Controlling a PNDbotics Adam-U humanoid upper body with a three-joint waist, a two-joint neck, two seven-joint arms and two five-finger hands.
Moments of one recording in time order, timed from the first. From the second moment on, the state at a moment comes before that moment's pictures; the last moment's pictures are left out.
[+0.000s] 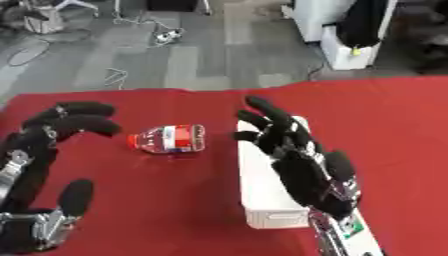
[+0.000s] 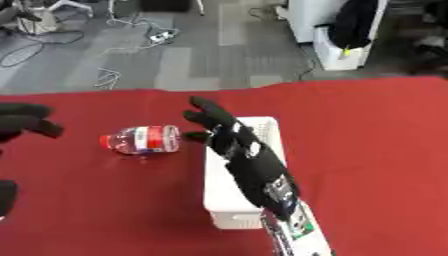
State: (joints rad) left arm -0.28 0.63 -0.18 -1.98 -0.14 -0.51 0.09; right arm -0.35 0.03 0.22 -1.76 -0.22 -0.40 0.58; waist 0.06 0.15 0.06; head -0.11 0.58
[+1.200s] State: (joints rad) left arm -0.53 0.77 -0.22 -1.68 -0.34 -0.39 -0.10; right arm -0.34 0.01 0.24 -1.77 -0.23 -0.39 0.63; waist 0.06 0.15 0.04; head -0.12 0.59
